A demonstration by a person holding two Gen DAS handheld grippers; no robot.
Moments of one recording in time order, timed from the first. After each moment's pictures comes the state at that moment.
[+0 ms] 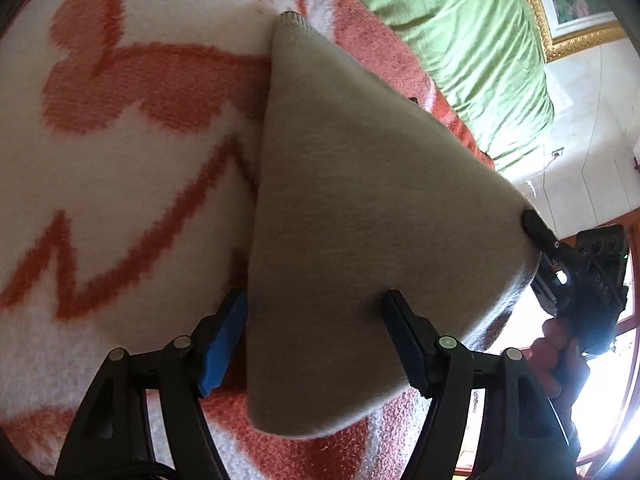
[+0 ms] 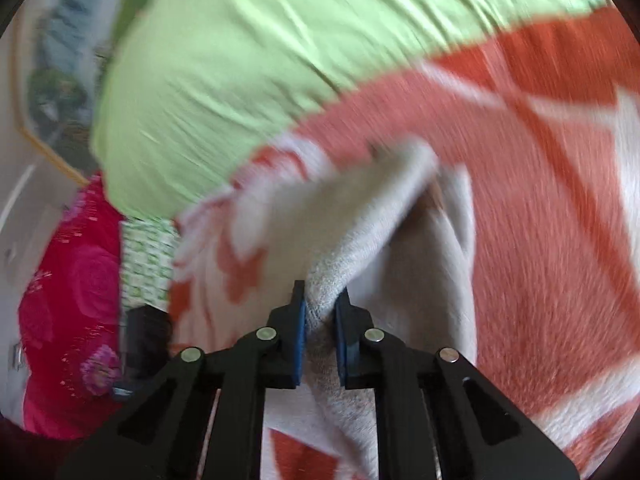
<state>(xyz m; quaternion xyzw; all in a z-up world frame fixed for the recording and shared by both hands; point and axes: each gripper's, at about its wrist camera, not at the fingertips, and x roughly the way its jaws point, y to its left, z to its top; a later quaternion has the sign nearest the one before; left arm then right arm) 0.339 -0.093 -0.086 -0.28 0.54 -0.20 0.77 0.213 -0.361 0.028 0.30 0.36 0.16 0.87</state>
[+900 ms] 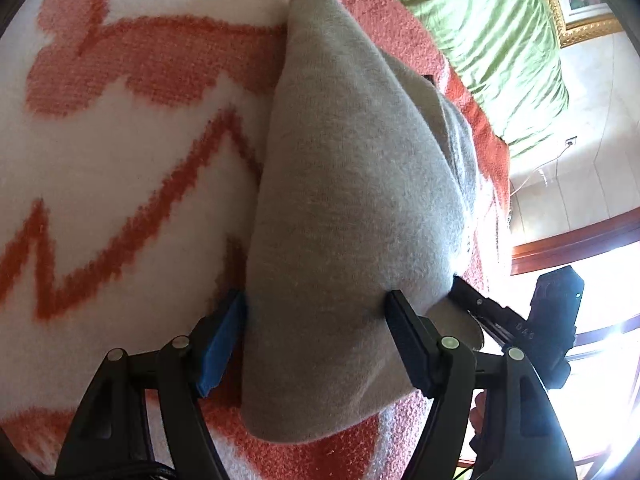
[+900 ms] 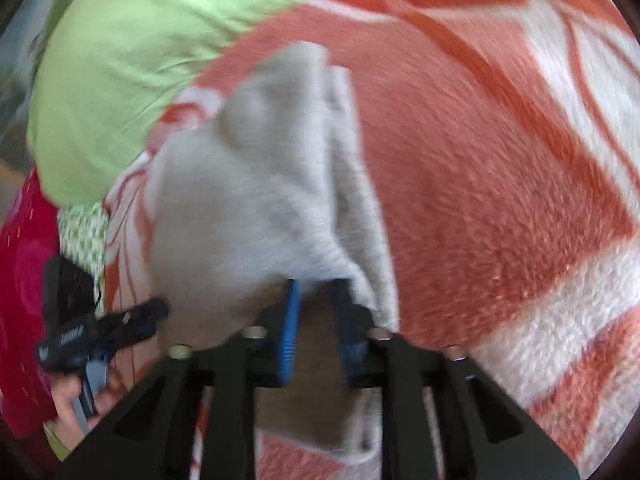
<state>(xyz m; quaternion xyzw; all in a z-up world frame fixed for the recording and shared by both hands) 0.342 -0.097 -0.092 -0.26 0.57 -0.19 0.76 0.181 -0.384 -0.069 0.32 0.45 0.04 0.83</state>
